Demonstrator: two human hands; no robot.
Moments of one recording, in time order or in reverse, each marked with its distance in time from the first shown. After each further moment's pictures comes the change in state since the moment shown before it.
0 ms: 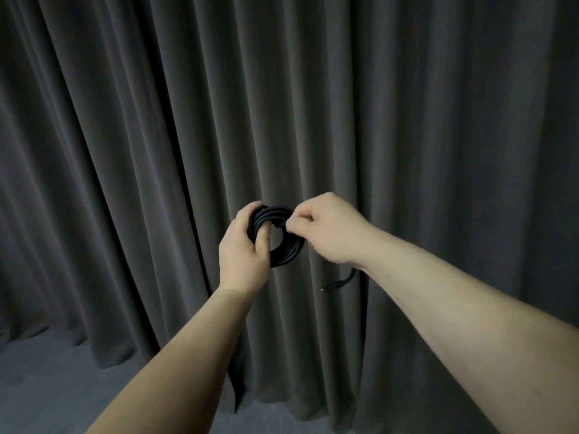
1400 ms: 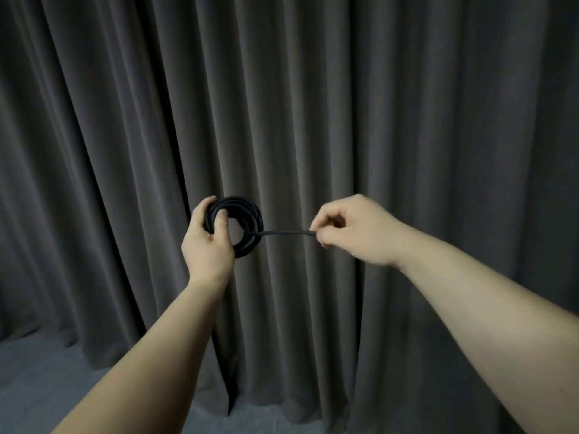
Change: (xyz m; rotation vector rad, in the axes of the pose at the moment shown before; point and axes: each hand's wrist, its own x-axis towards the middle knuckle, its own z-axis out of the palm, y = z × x) left_hand 0.018 -0.017 -0.026 -0.089 0.241 -0.163; right_hand -0.017 0.016 -0.031 0.034 -0.065 -0.051
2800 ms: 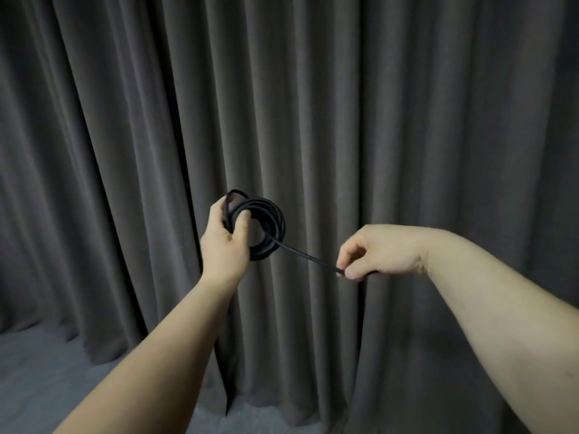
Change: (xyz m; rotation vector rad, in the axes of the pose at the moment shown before) left_hand -0.001 0.004 0.006 -0.039 -0.118 -0.037; right_hand 0.007 0.038 -0.010 -0.124 -0.520 0.265
